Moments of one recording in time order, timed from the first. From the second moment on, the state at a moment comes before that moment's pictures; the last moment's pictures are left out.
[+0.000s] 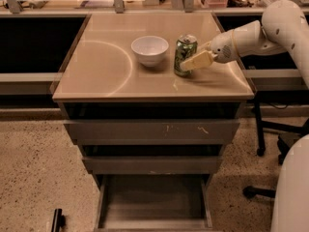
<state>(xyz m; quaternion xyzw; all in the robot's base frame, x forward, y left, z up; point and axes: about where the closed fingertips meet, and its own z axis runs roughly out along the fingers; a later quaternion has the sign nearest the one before) 0.715 -0.135 0.848 -0.44 0.75 0.30 0.39</state>
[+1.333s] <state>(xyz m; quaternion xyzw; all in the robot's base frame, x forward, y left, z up) 0.711 -0.130 0.849 -0.46 0.75 0.30 0.38</state>
